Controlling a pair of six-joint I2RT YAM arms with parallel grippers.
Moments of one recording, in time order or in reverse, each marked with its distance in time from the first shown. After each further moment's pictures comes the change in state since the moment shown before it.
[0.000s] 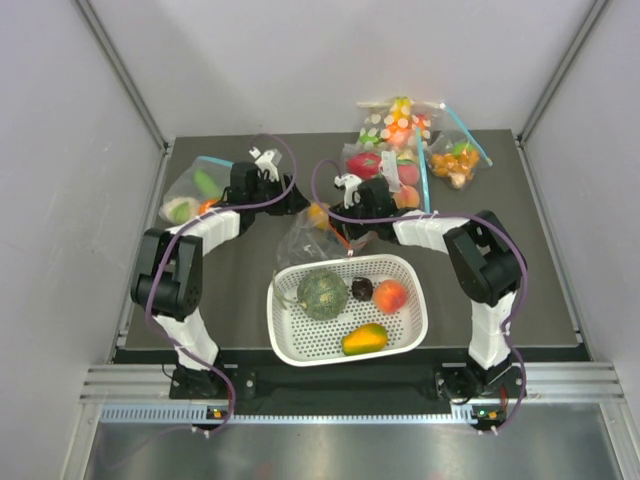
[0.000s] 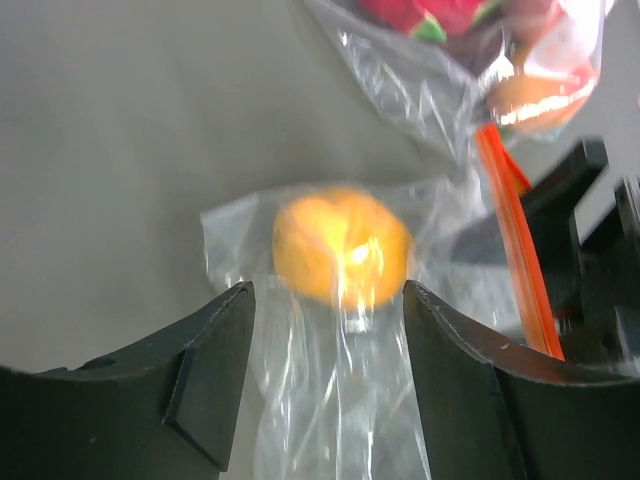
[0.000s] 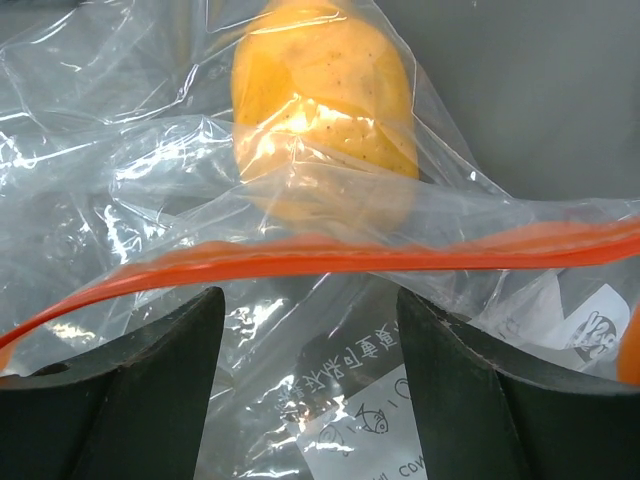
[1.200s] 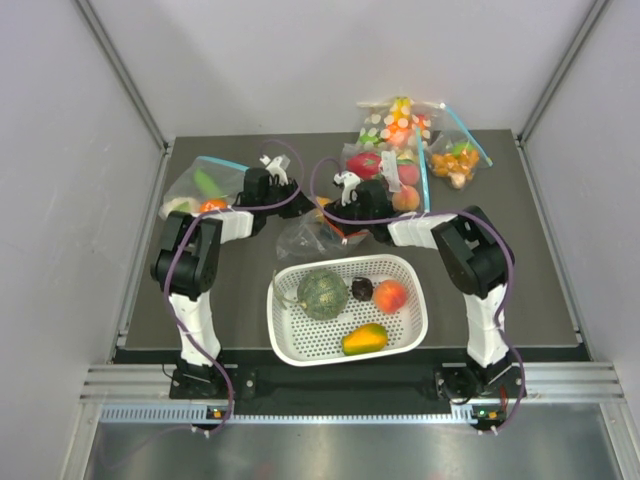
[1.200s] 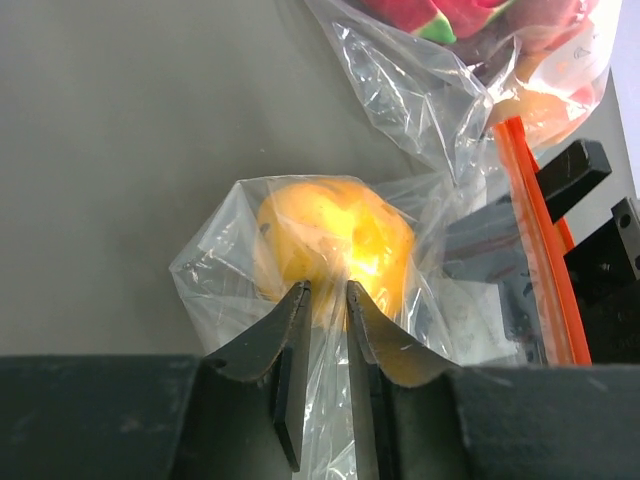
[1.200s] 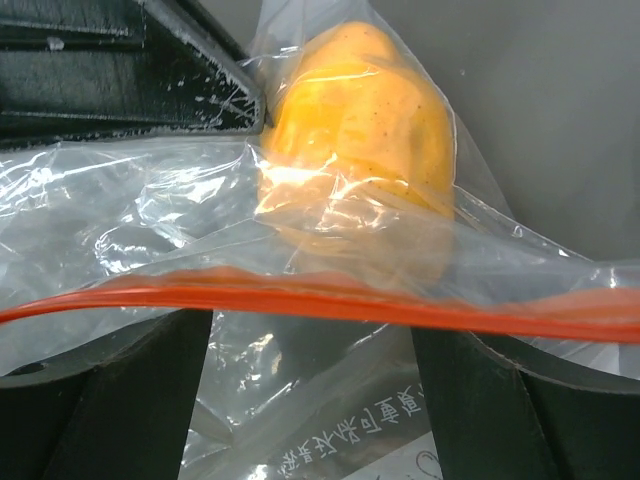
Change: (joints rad) left arm -0.027 0.210 0.043 0.203 0.053 -0.156; right arm -0.004 0.093 0.014 0.182 -0.015 0.058
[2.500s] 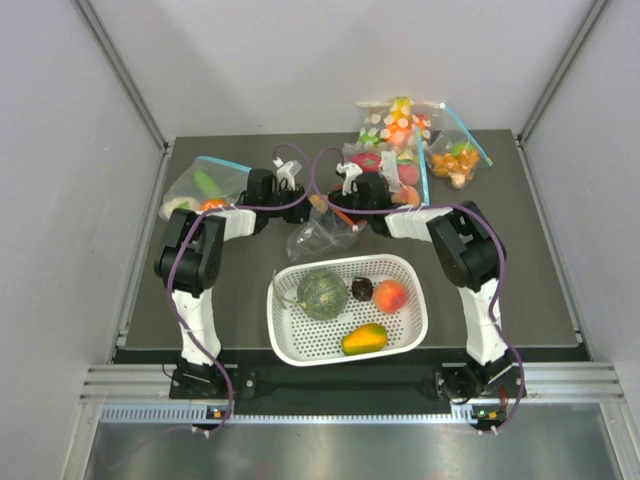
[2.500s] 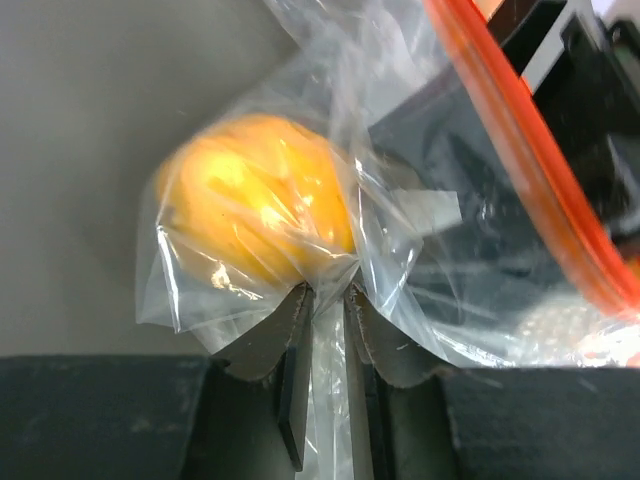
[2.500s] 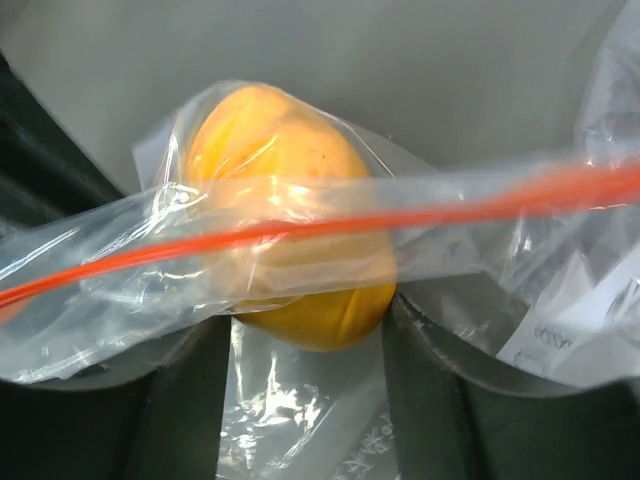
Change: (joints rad) left arm -0.002 0.035 0.034 -0.064 0.185 0.138; right arm -0.024 0.078 0.113 -0.008 0.043 0.043
